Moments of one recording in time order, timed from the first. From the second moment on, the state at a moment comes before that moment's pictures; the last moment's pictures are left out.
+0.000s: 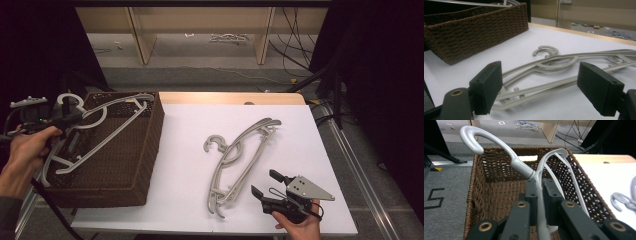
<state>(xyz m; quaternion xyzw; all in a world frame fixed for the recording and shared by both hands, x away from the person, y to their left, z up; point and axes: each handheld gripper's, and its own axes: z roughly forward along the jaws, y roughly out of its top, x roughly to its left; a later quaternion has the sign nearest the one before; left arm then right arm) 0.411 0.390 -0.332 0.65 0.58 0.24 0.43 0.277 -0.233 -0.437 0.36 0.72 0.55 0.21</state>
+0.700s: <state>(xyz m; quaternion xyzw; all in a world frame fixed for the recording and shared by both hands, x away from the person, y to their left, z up) 0.449 0.380 -0.371 0.75 0.50 0.29 0.32 0.278 -0.232 -0.437 0.36 0.72 0.55 0.21</state>
